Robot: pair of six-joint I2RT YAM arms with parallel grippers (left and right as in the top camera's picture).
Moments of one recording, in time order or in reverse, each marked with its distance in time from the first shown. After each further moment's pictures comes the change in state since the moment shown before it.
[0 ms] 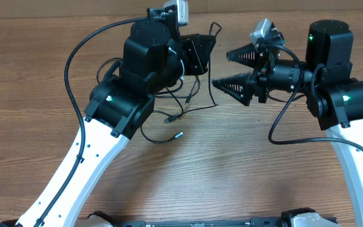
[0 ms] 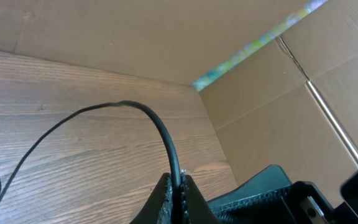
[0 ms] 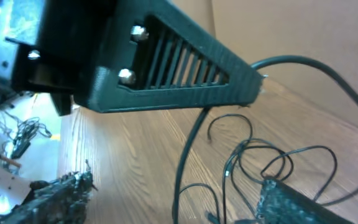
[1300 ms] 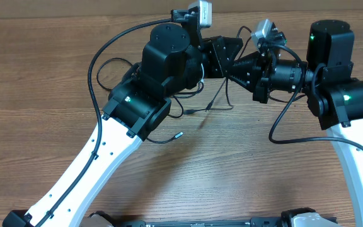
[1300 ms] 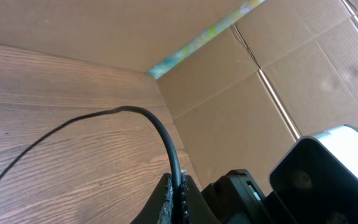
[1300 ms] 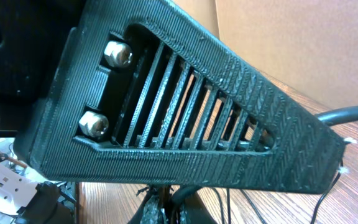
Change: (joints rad) left arm -0.084 0.040 0.000 0.130 0.069 -0.113; right arm -0.005 0.001 0.000 -0.003 -0.019 0.000
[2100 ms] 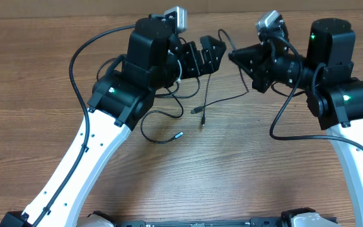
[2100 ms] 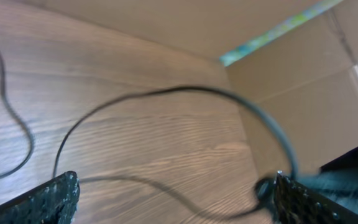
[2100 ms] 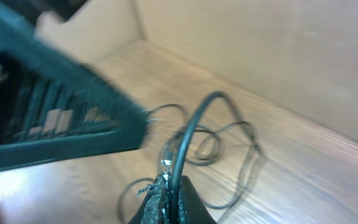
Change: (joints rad) left arm 0.124 0.002 0.000 -0.267 -0.028 0.117; right arm 0.000 0.000 0.000 0.049 0.331 0.072
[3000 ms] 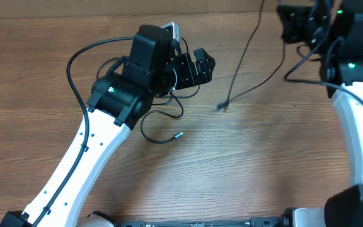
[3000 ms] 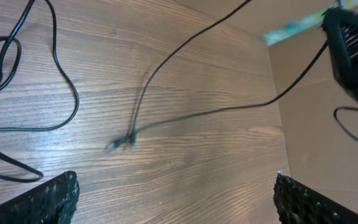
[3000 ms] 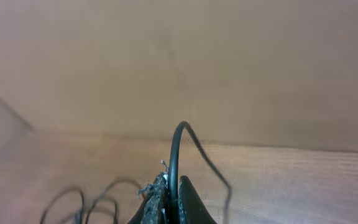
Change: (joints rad) left arm 0.002 0.002 0.000 -0.177 -0.051 0.008; right arm -0.256 0.241 0.000 0.447 0.189 0.363
